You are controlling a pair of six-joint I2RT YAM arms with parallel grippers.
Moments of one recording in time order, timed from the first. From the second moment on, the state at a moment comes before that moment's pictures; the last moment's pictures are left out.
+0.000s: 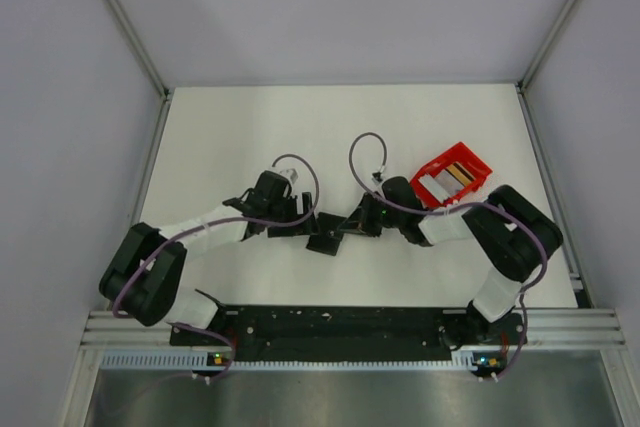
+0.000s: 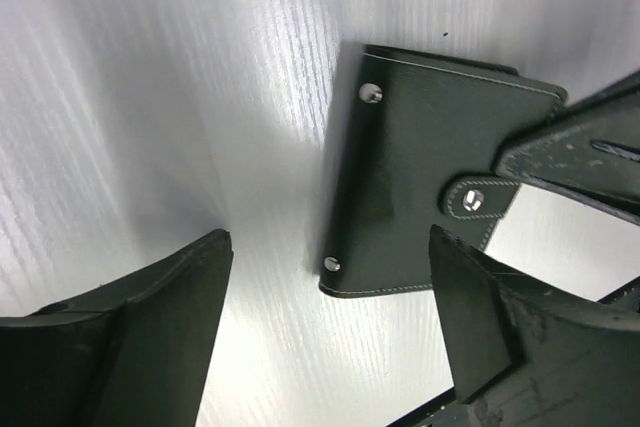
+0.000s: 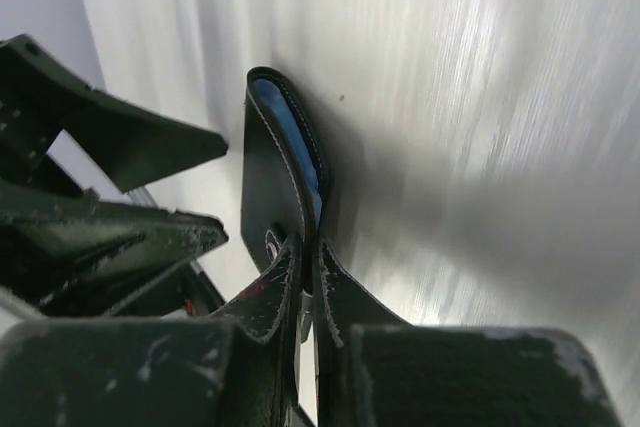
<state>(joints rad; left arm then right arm) -0.54 1.46 0.70 -0.20 0.21 -0.56 0.65 1.74 0.65 0.44 -0.41 1.00</state>
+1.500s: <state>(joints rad) -0.53 1.24 0.53 0.16 0.61 -0.60 0.65 1.14 0.37 0.39 -0.33 0.89</state>
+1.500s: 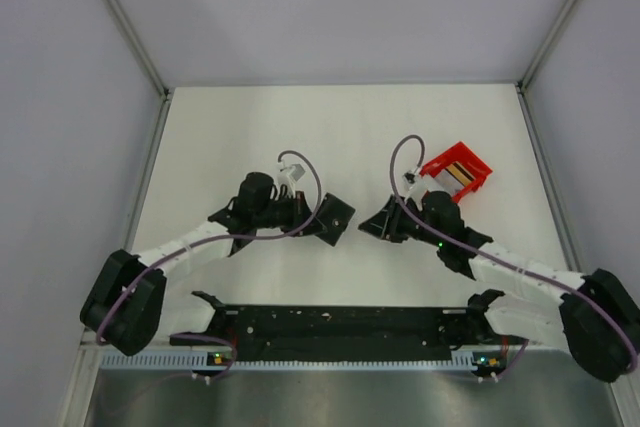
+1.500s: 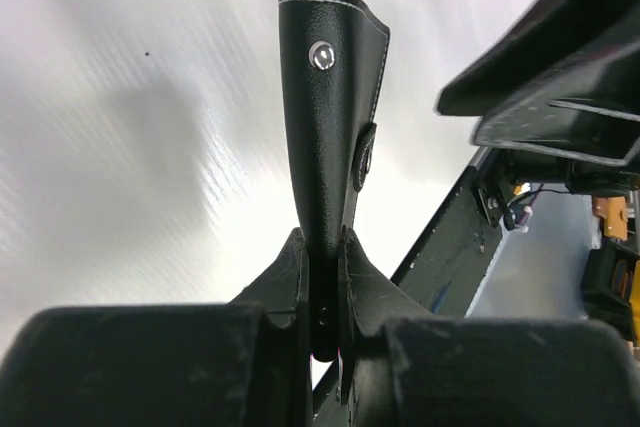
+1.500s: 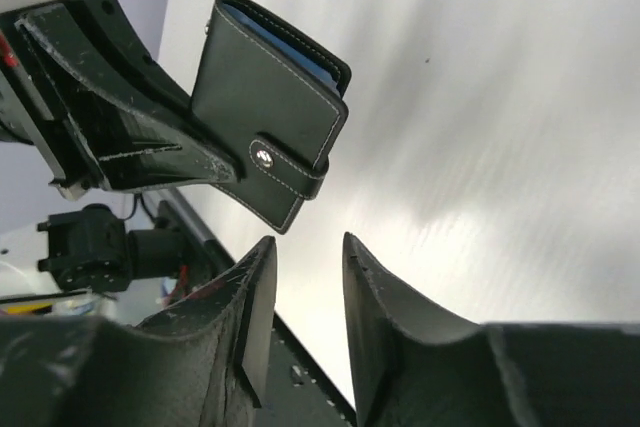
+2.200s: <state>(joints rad) -0.53 1.61 0.71 -0.12 0.80 -0.35 0.63 1.24 0.41 0.21 -0.54 0.63</state>
